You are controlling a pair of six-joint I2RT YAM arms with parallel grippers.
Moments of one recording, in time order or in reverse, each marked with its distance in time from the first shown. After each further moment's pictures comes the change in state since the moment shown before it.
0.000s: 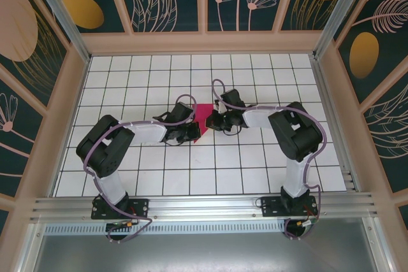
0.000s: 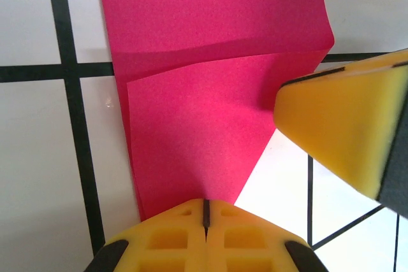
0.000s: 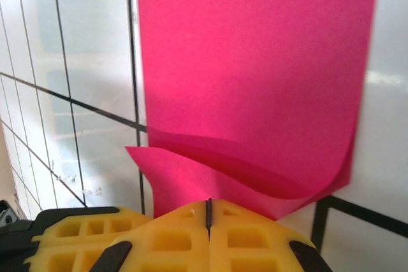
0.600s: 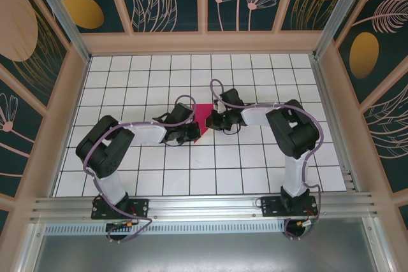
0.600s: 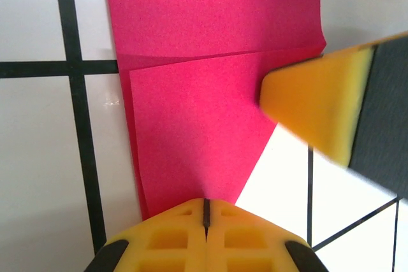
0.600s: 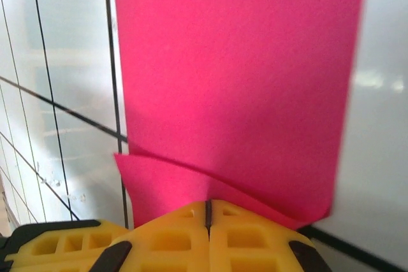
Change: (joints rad) left arm -0.003 -0.005 -0.022 0.028 -0.008 -0.019; right arm -0.033 0.053 0.046 -0.040 -0.005 -0.048
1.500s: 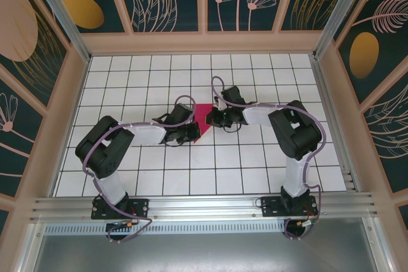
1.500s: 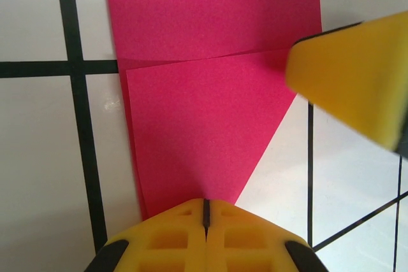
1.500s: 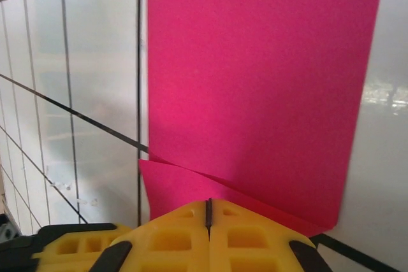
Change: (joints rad) left arm -0.001 -0.006 -0.006 0.009 -0.007 0.002; right arm 0.011 -0.020 -0.003 0.022 0.006 -0.017
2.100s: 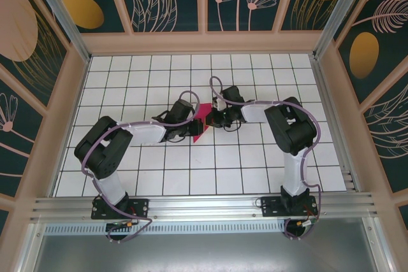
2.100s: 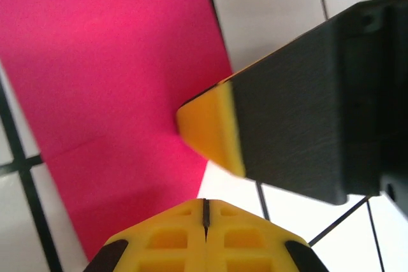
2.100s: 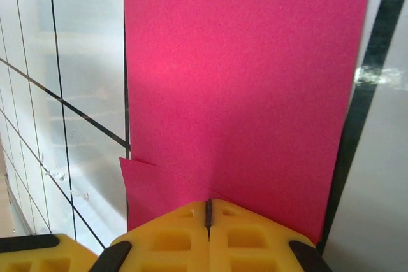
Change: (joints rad) left arm 0.000 -0.006 0.031 0.097 0.013 0.170; right arm -0.024 0.067 0.054 -0.038 -0.076 -0.066
